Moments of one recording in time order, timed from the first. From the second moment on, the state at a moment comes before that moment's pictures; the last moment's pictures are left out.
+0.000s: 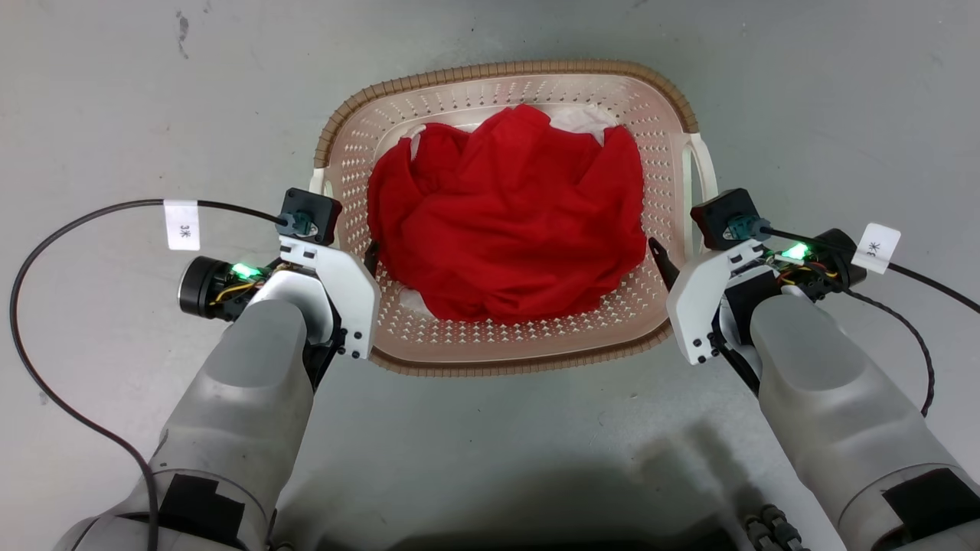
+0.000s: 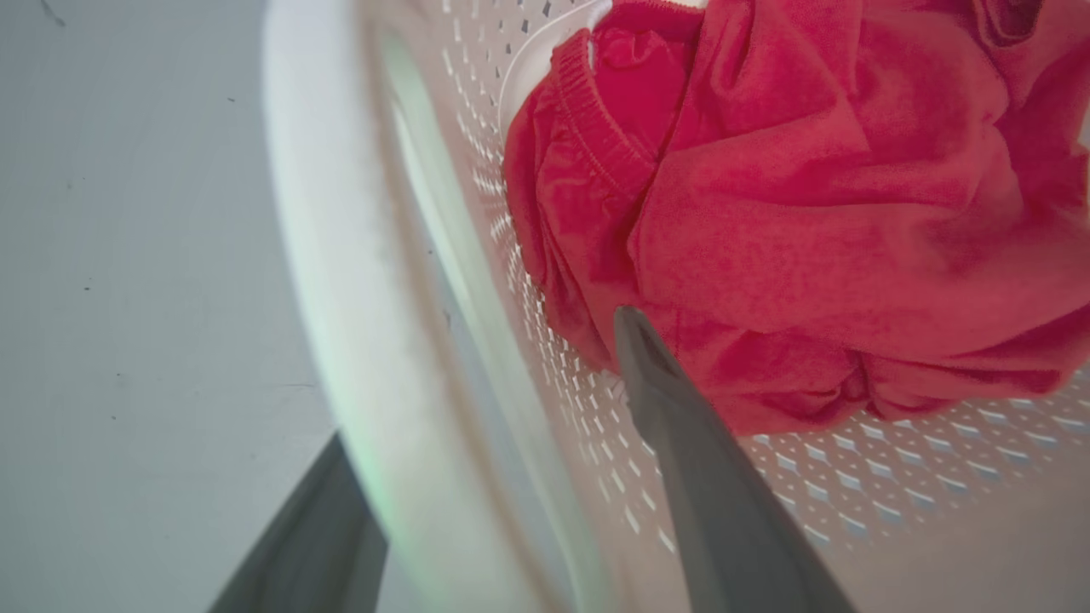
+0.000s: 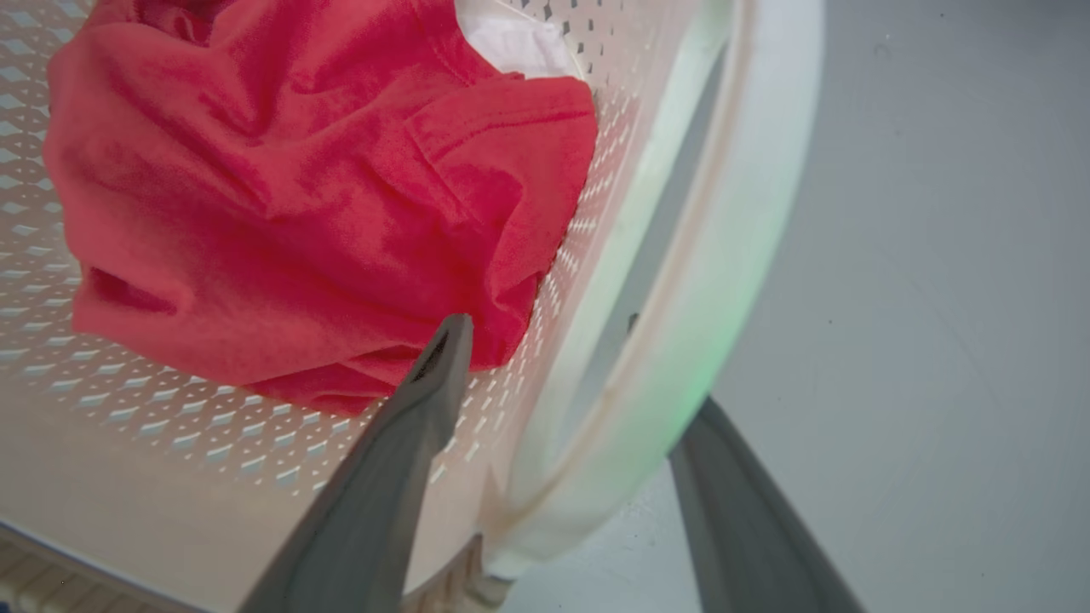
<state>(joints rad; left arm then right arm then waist) -0.95 0.11 -0.33 1.29 -0.18 -0.13 -0.10 -0.92 -0.05 0.34 1.26 0.01 0.13 -0.16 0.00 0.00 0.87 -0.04</state>
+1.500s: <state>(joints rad) -0.77 0.10 -0.47 1.29 -0.34 -0.13 0.02 -0.76 -0.05 0.59 1.24 0.23 0.13 0.01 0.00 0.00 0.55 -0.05</state>
